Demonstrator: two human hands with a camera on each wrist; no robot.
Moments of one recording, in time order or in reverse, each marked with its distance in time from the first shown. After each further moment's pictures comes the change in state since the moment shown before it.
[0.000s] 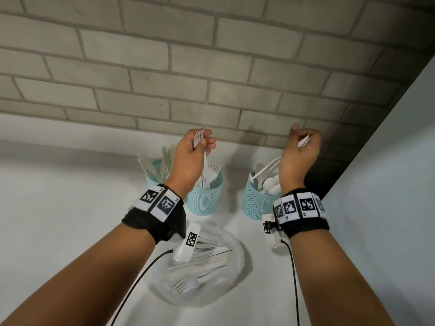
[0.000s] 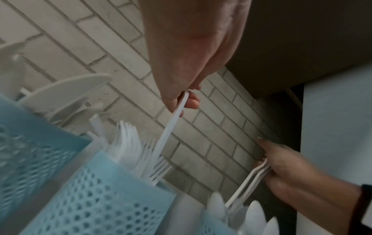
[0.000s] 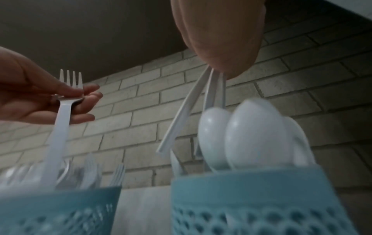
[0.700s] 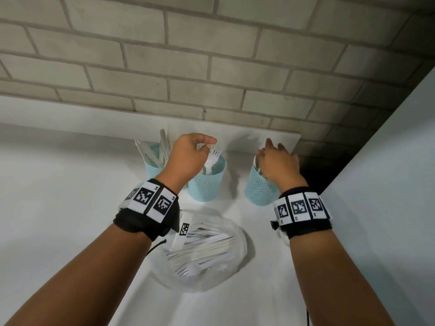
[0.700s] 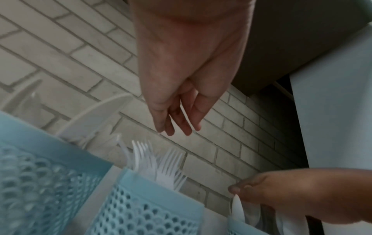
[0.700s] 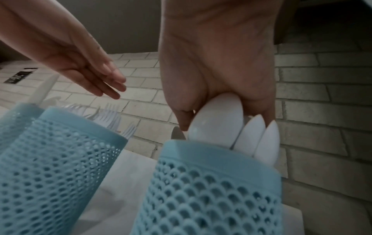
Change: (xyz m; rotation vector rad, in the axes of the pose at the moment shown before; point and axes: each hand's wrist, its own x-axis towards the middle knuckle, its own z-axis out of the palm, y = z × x) left_hand -0.010 -0.006 -0.018 0.682 -0.101 -0.022; right_hand -0.019 0.034 -0.009 -1.418 -1.004 -0.052
